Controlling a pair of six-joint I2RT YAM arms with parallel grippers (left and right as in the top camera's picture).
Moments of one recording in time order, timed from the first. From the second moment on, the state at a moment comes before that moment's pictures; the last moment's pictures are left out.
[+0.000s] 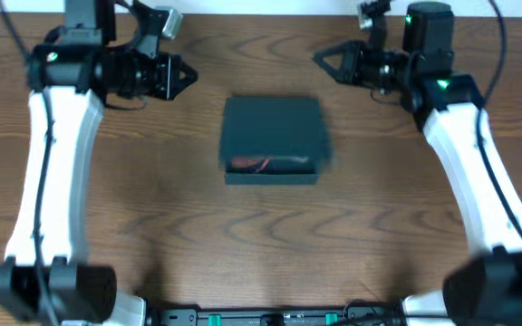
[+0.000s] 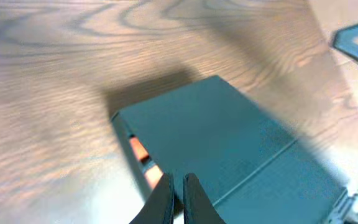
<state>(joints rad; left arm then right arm) -0.03 1.67 1.78 -1.11 0.65 0.12 0.13 1.64 1.50 -0.49 -0.76 0.45</state>
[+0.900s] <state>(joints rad) -0.27 1.75 1.44 -1.03 0.53 0.20 0.28 1.78 1.41 -0.87 -0.37 0.25</state>
